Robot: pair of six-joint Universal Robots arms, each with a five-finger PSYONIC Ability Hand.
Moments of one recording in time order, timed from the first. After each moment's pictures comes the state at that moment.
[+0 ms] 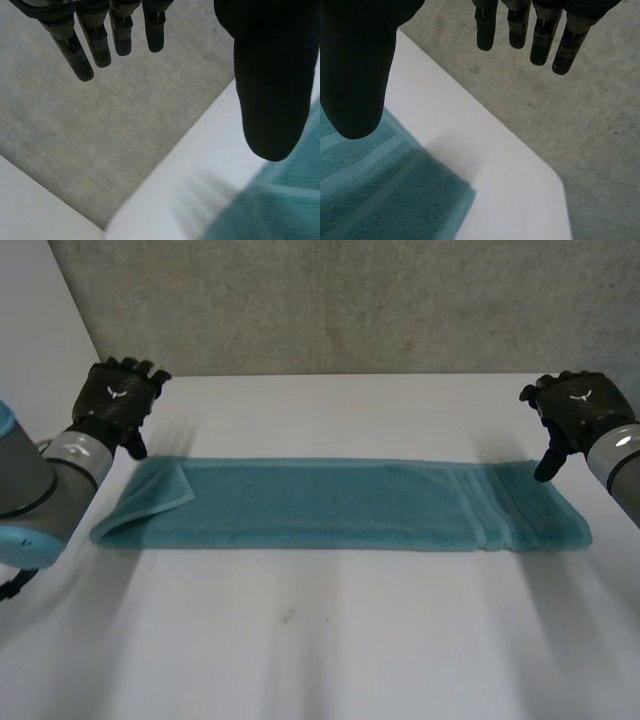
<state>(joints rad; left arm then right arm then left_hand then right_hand) 4.59 -2.07 -1.45 3.55 -1.31 3.62 1.67 -1.17 1.40 -0.05 1.39 2.68 0.24 0.23 0.23 0.23 0.05 0.21 0.22 0.22 0.23 0.07</state>
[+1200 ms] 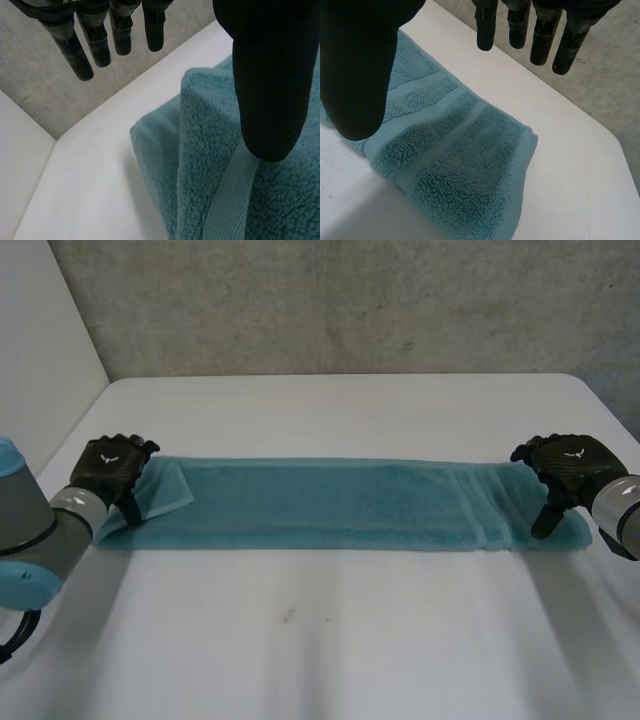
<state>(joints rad) 4.67 -2.20 -1.52 3.51 -1.34 3.56 1.60 -1.17 1.56 -0.01 1.29 2.68 0.23 0.23 0.23 0.23 0.05 0.21 0.22 0.22 0.23 0.07</state>
